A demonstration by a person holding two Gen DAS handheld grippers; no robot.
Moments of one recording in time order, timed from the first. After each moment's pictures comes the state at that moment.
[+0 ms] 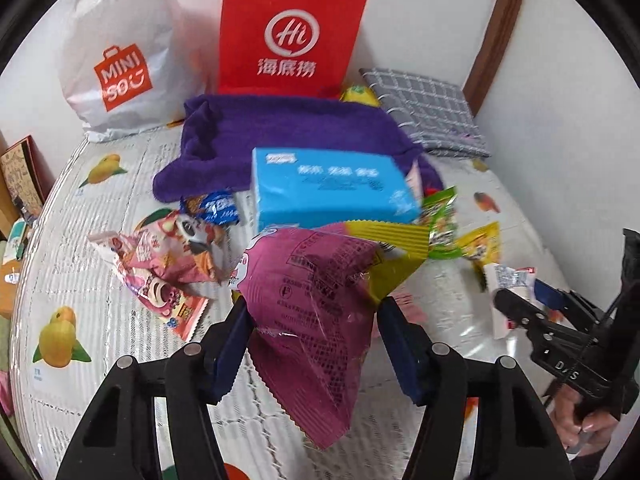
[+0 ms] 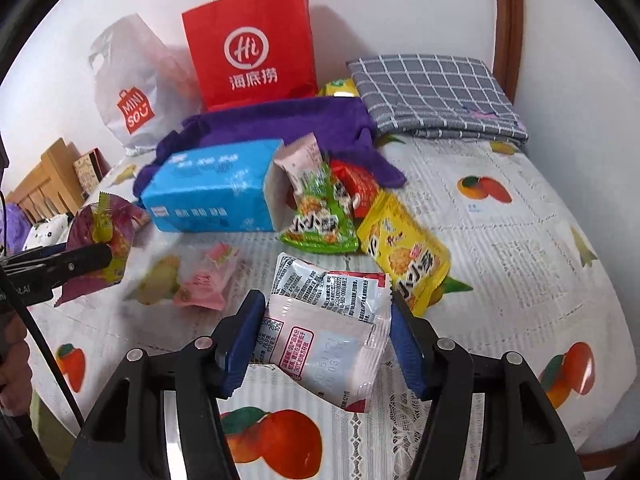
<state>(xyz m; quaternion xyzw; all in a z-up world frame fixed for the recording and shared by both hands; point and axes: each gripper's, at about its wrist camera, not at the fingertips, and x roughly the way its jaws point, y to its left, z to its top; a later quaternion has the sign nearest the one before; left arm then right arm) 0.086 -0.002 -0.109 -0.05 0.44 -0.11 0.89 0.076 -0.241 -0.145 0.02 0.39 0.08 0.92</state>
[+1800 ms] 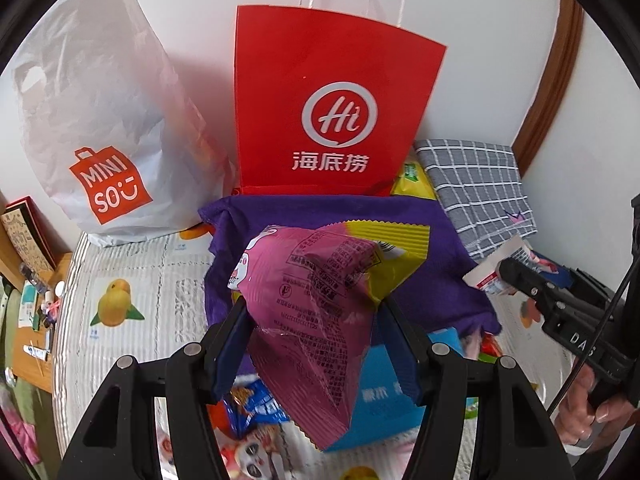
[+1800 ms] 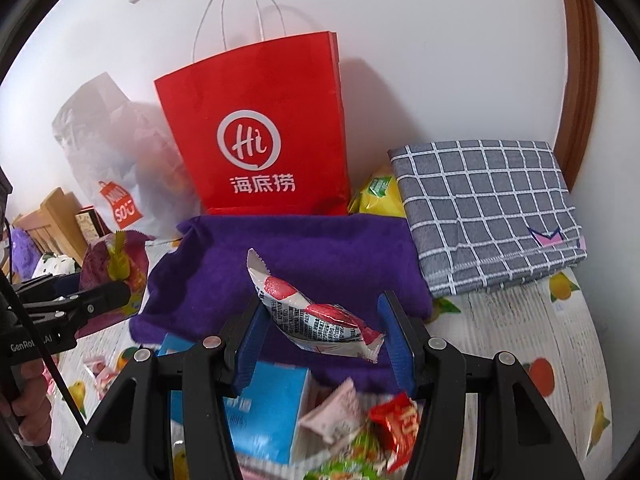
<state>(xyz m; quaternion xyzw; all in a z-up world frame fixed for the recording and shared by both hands) 0.262 0.029 -0.049 -0.04 0.42 -0.06 0.90 0.277 -0.198 -0.074 0.01 0.36 0.12 0.92</state>
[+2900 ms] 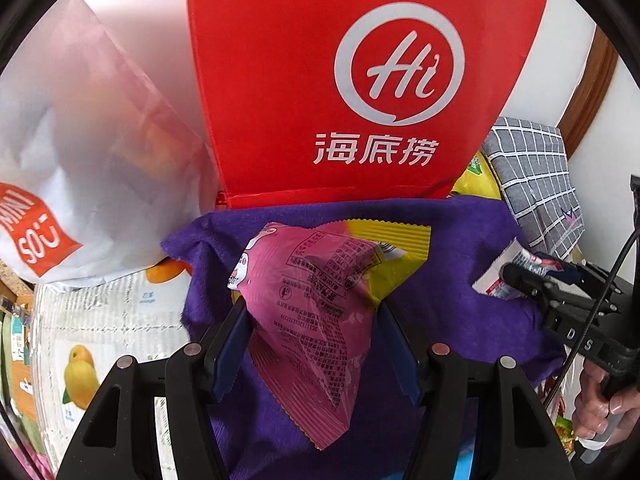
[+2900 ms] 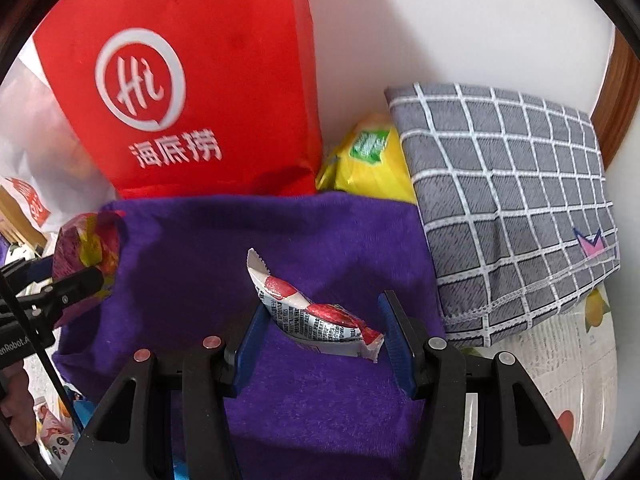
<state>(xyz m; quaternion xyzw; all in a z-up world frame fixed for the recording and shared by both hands) 0.377 0.031 -0.113 -0.01 0.47 -0.06 0.88 0.399 -0.189 -0.148 -0.02 0.46 0.07 0.89</state>
